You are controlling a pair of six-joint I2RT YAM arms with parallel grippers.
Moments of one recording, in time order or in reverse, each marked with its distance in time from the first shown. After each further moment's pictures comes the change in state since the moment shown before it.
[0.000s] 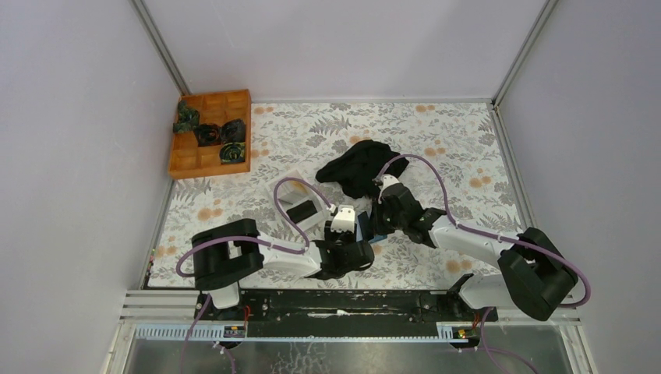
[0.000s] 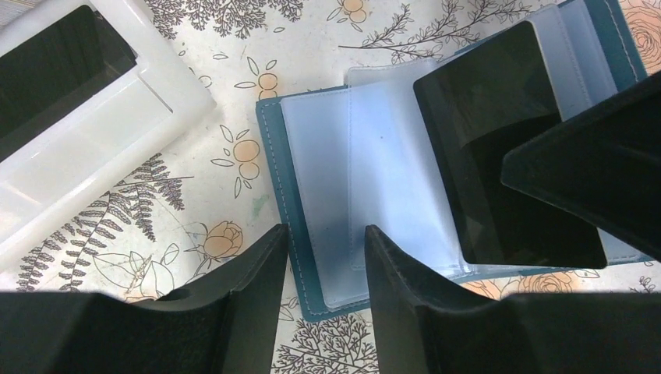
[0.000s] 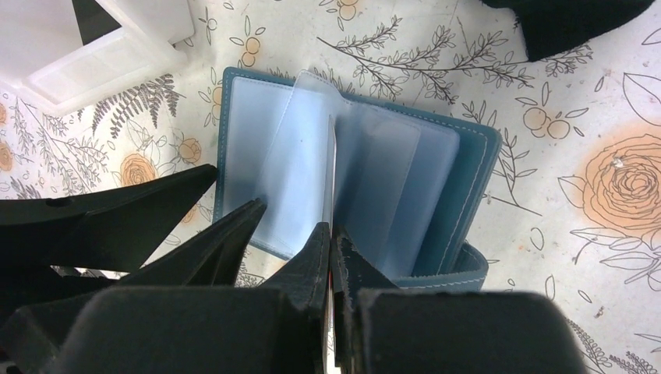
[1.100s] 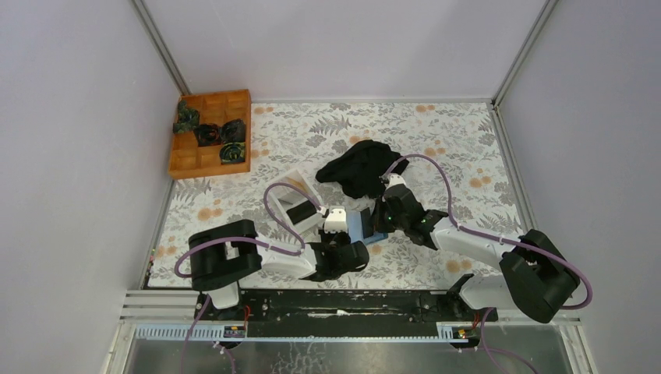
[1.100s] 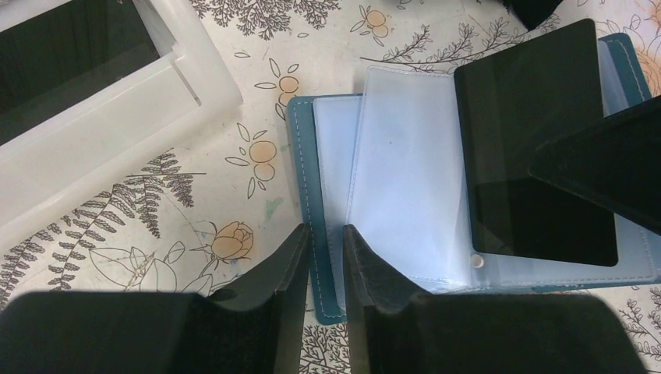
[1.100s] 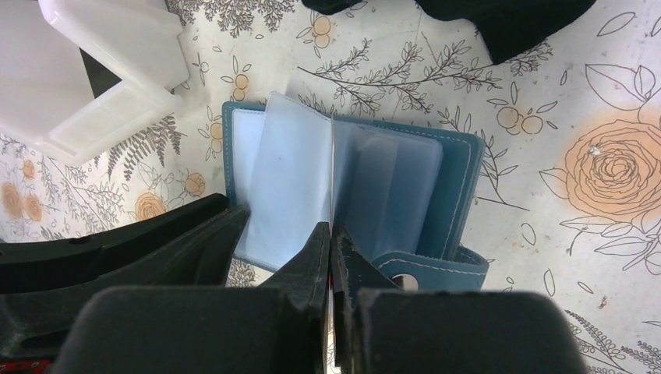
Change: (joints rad) left arm -0.003 -0.017 -0.071 0.087 -0.018 -0.084; right arm -0.001 -0.024 -0.016 0.024 0.068 0.105
